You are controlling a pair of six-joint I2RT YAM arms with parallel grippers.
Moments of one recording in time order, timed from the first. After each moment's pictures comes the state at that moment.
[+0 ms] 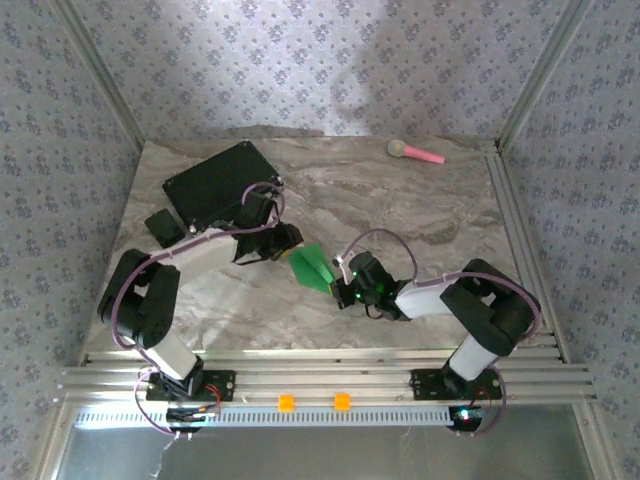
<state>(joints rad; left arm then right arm) -0.51 1.62 0.95 -0.24 0.31 -0.96 0.79 1.62 0.50 0.41 -0.11 0.30</state>
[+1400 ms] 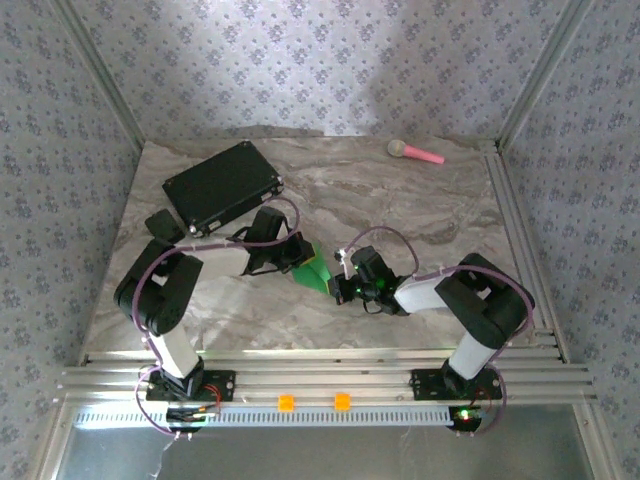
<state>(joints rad) -0.57 1.73 0.84 0.10 0.48 -1.02 0.75 1.66 0.53 0.43 -0.24 0.41</state>
